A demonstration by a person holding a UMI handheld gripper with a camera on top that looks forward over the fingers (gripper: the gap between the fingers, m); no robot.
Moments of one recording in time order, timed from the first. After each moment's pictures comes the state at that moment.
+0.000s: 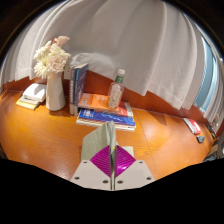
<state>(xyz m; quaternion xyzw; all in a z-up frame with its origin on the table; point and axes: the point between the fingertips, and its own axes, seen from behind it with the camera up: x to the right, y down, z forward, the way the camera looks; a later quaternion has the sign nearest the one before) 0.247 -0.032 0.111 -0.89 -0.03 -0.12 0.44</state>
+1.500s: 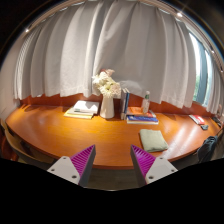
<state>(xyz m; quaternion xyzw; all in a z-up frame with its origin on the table) -0.020 -0.296 0.224 -0.86 -0.02 -0.02 0.52</state>
